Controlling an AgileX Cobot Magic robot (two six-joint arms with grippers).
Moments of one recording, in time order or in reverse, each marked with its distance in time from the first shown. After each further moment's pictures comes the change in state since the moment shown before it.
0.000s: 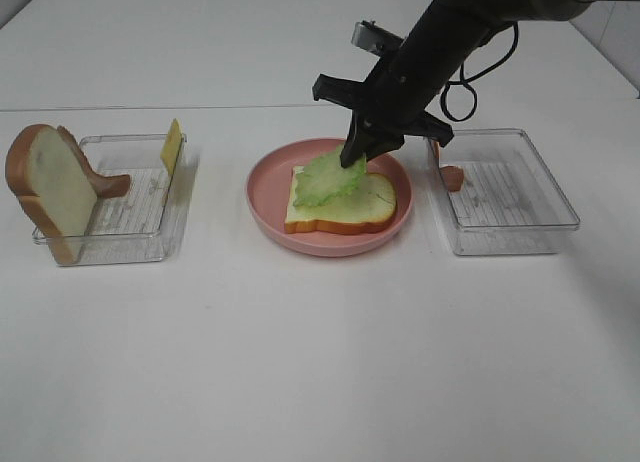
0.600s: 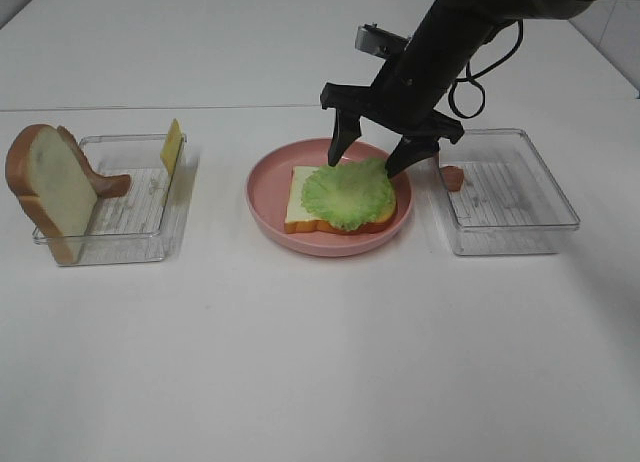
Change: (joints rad) left arm 0.000 0.000 0.000 0.000 0.000 0.000; right arm 0.000 -0.005 0.000 -0.084 0.021 0.000
